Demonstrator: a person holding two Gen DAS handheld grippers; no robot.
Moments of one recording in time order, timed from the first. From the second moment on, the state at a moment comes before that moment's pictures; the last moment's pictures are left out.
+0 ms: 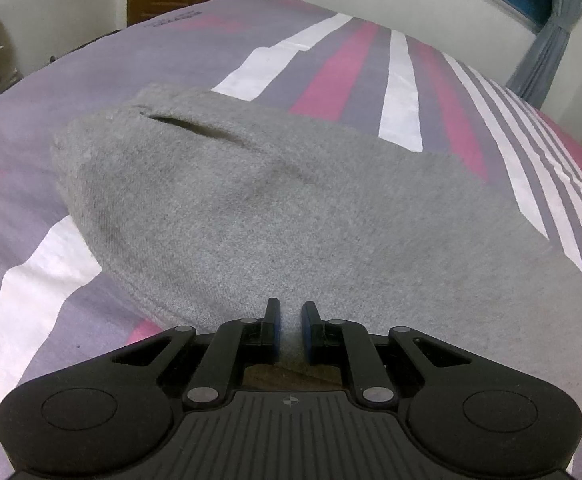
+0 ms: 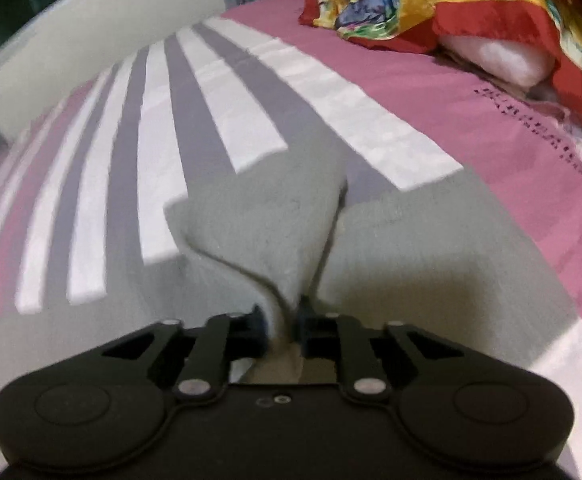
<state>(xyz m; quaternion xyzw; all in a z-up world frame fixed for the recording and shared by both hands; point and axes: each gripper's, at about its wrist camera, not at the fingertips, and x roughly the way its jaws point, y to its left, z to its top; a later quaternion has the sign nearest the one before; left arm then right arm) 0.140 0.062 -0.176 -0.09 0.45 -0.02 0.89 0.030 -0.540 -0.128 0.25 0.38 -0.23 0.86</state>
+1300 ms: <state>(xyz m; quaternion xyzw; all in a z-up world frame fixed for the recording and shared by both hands) 0.135 0.043 -0.174 -0.03 0.44 0.00 0.90 -0.107 -0.600 -0.162 0.32 0.31 -0.29 0.85</state>
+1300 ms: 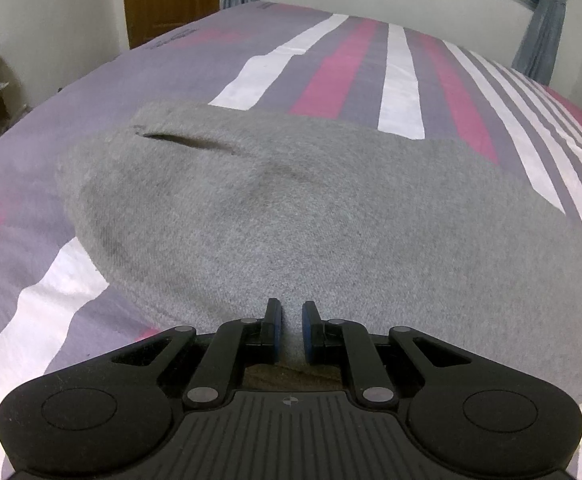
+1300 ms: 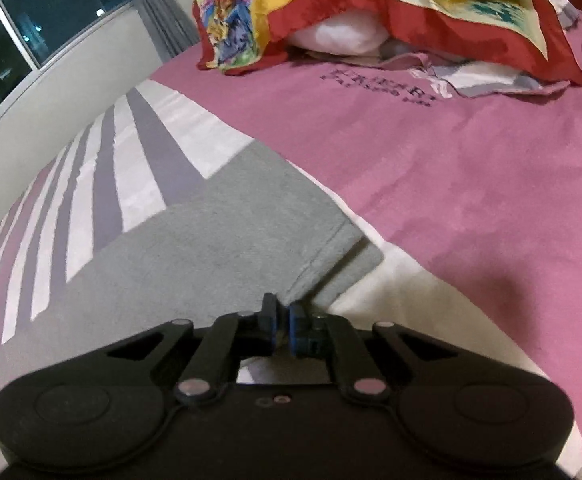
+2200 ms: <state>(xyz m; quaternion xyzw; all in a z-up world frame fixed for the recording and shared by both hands) 0.164 -0.197 -0.163 0.04 0.42 -0.15 0.89 0.025 -0.562 -0.158 0.10 0.37 -0.21 0.90</state>
